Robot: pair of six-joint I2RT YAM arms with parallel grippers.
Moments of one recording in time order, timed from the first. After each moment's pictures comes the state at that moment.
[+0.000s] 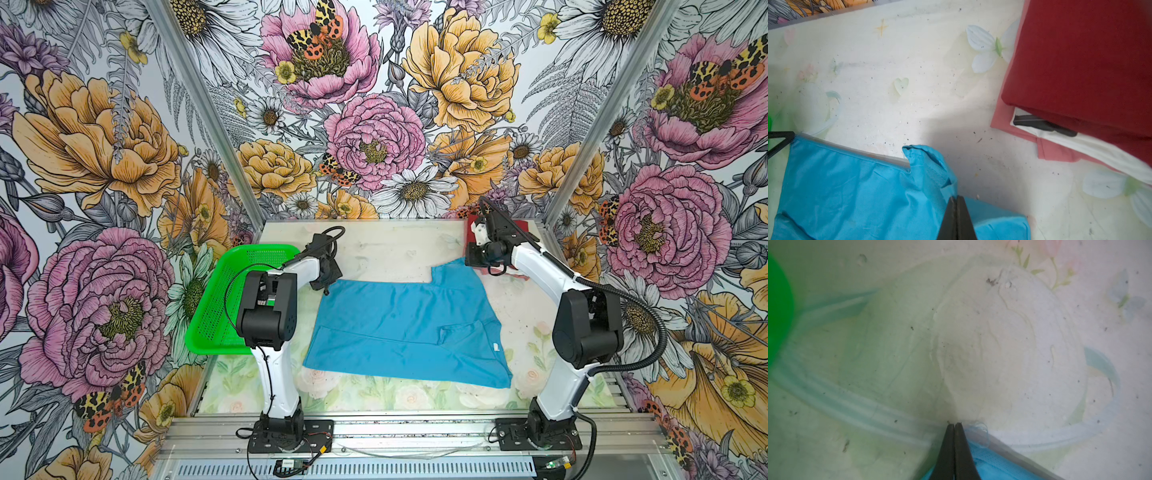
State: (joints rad) left arm -0.11 1.99 1.31 -0.41 -0.10 -0.58; right arm 0.17 1.84 1.52 -0.65 -0.22 0.20
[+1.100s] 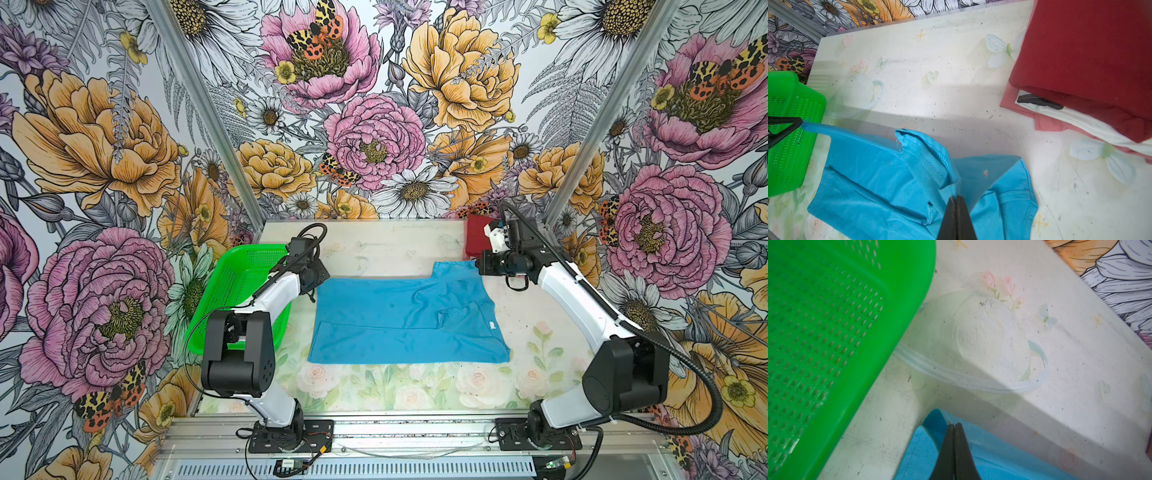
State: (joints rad) left arm -0.06 1.60 1.06 -0.40 -0.06 -0.61; right arm 0.15 1.45 1.26 -0.69 -0.30 0.17
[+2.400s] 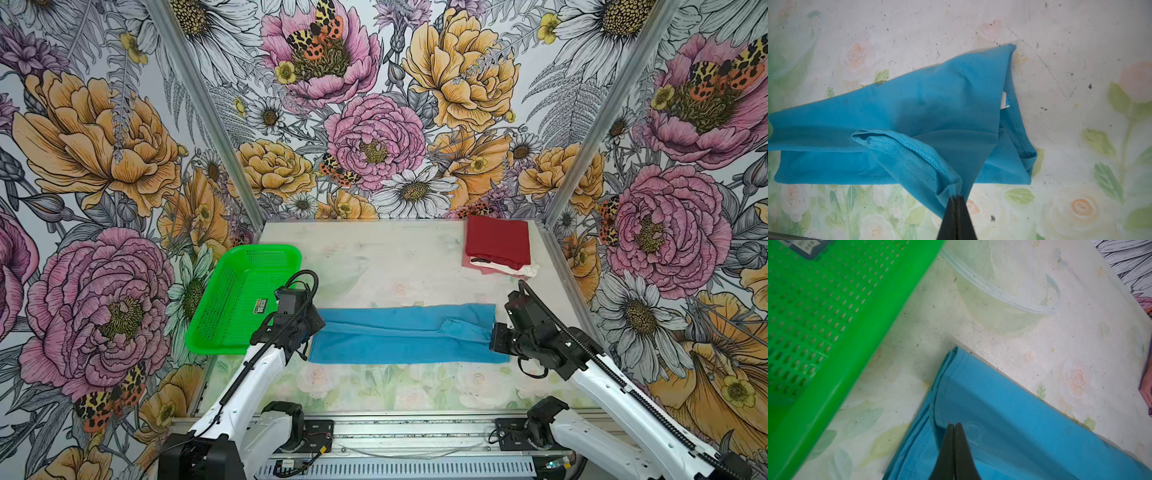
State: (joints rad) left arm -0.12 0.98 0.58 -0.52 -0.08 -0.70; right arm 0.49 0.84 0.73 -0.93 0.04 0.64
